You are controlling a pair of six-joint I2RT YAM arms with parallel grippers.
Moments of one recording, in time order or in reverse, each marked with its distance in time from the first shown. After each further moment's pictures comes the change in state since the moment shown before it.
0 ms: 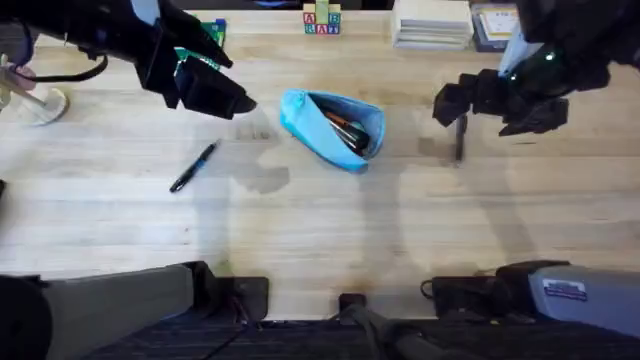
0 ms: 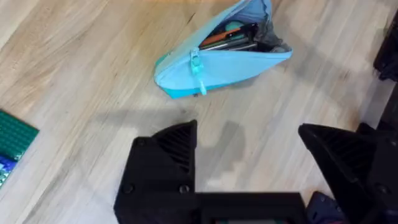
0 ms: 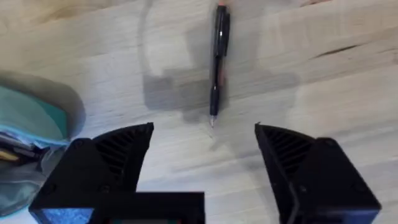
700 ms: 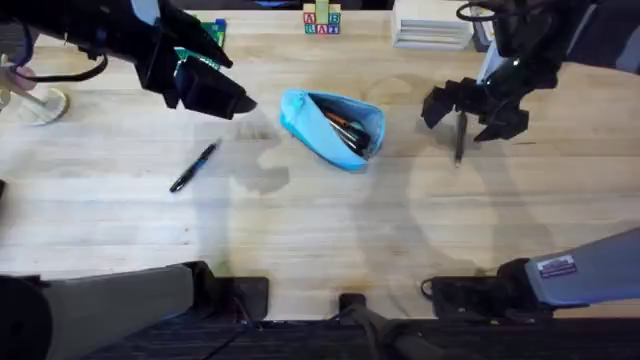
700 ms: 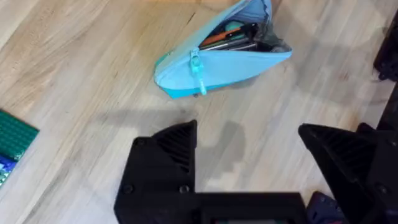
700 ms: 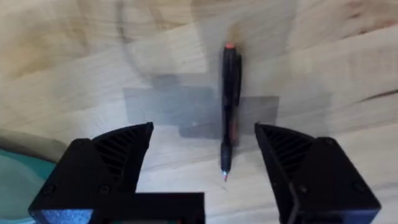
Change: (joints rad) left arm 0.000 0.000 0.000 0.000 0.000 0.000; right arm -0.113 0.280 0.003 0.189 -0.135 -0.020
